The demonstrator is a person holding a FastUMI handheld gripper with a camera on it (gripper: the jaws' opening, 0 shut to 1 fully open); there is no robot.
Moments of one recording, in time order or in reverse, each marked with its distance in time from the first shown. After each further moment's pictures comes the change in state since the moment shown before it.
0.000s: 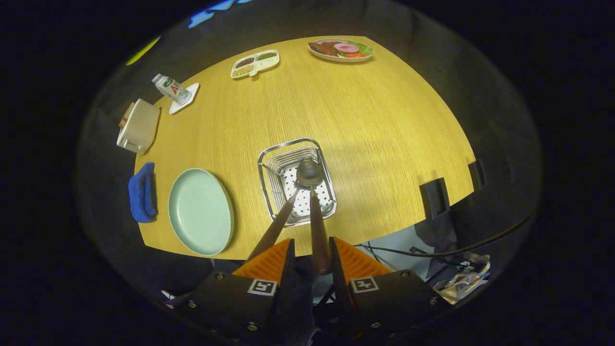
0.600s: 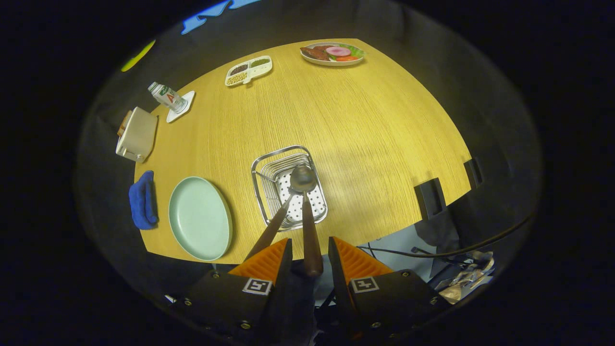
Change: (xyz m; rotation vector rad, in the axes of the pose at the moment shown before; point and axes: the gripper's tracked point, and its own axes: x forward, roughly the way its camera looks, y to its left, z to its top) arm -0.004 -0.004 0.006 0.037 -0.032 0.008
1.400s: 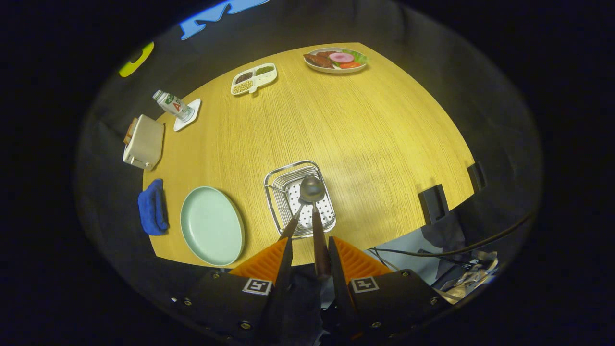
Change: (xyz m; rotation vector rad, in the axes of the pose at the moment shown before) arm -0.016 0.013 0.020 0.009 -0.034 0.044
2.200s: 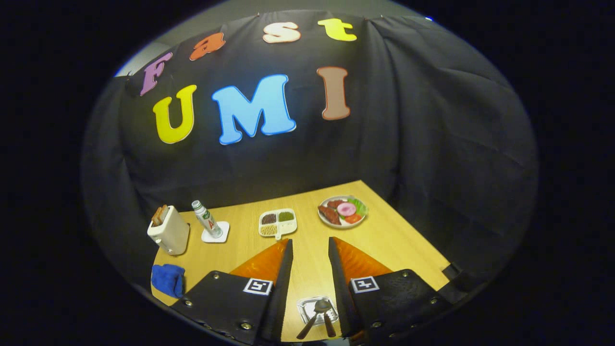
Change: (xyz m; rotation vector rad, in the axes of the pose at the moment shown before) arm -0.178 0.041 0.171 -0.086 -0.933 -0.037
